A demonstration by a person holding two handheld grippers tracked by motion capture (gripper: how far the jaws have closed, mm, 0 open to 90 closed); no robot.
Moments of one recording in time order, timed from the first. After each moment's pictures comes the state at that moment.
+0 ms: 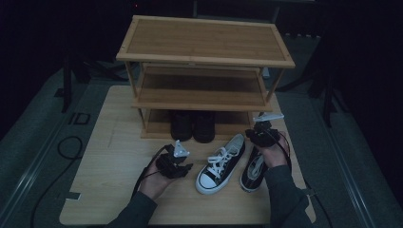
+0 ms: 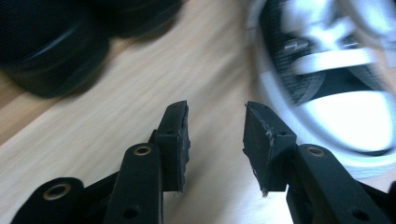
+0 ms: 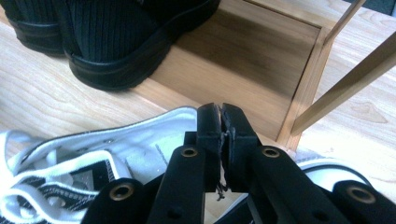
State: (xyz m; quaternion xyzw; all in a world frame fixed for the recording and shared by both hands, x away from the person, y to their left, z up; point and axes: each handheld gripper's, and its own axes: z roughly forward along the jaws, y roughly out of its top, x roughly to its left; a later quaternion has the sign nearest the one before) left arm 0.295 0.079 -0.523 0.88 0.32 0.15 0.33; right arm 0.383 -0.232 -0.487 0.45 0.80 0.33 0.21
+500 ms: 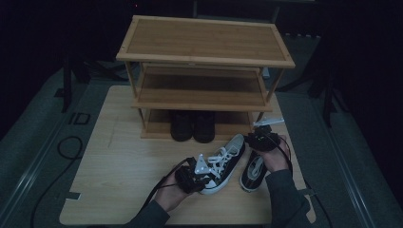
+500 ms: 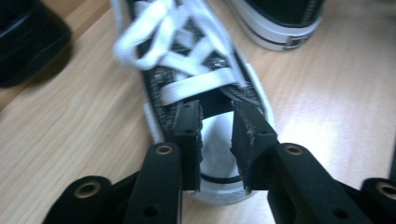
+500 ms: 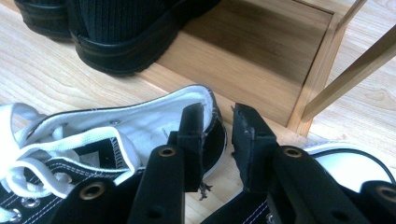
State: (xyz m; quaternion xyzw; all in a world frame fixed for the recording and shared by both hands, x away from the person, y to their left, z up) left arm 0.262 0.029 -0.524 0.91 0.23 0.12 0.34; right arm 0.375 -0.235 -0.496 0.44 0.81 0.33 0.20
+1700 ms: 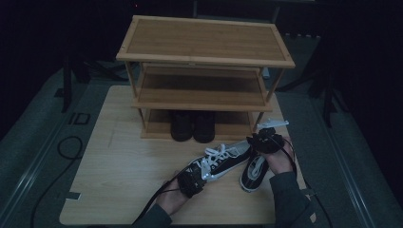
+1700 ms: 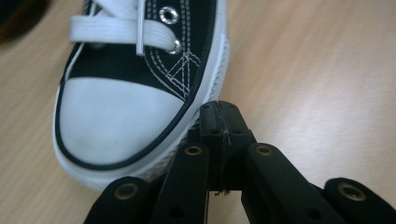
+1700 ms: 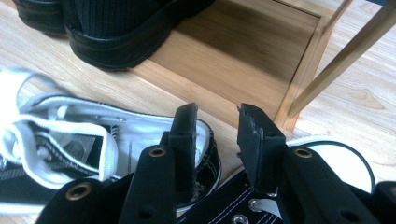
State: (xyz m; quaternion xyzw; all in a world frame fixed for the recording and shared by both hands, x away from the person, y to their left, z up) left arm 0.265 0.026 -0.550 0.92 0.25 0.14 0.26; right arm 0.369 -0.246 -0.497 0.44 0.81 0.34 0.21
